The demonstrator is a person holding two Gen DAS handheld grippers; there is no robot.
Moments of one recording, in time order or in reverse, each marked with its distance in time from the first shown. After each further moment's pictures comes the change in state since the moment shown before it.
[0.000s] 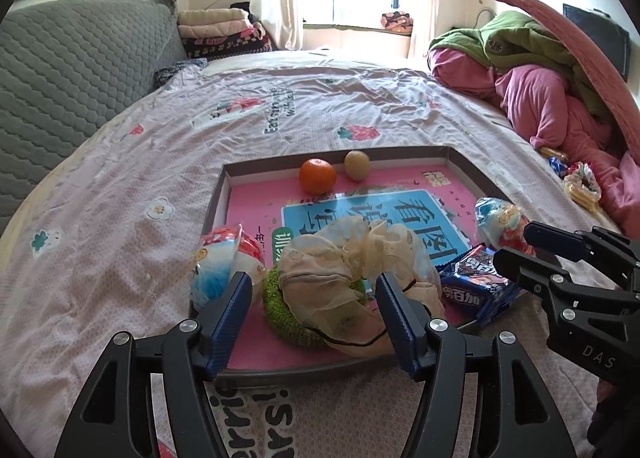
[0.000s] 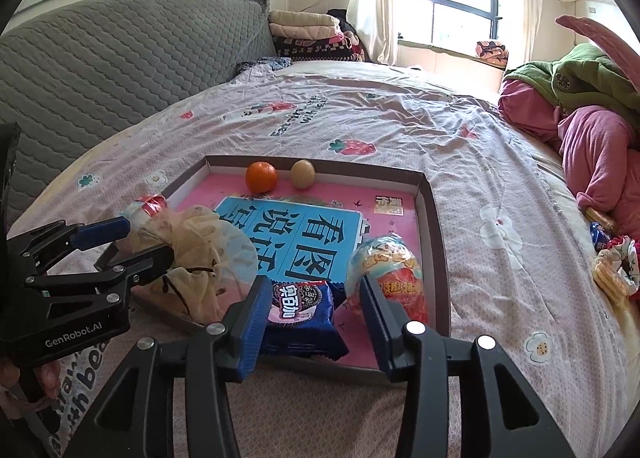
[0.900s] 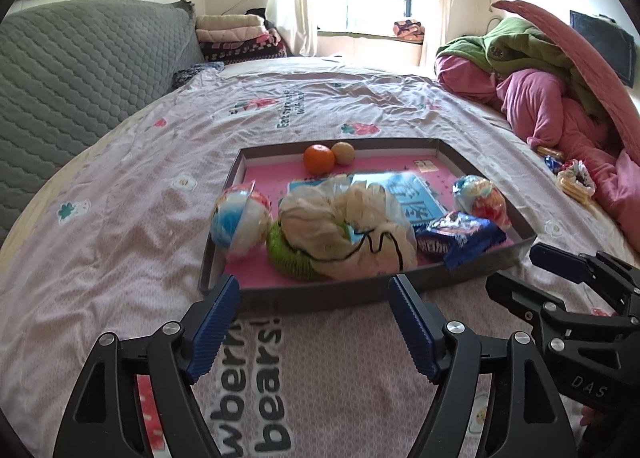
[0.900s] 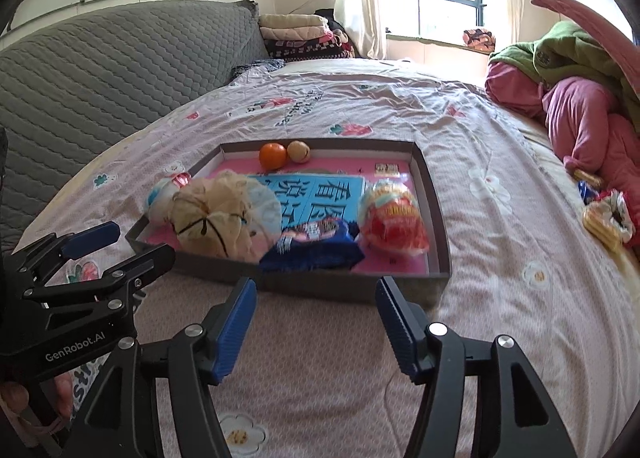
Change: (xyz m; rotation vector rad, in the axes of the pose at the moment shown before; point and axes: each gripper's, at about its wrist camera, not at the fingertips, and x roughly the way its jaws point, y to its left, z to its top) left arm -0.045 -0.013 -0.042 -0.032 -0.022 0.050; right arm -0.037 0.012 -0.044 0.074 0.006 0.011
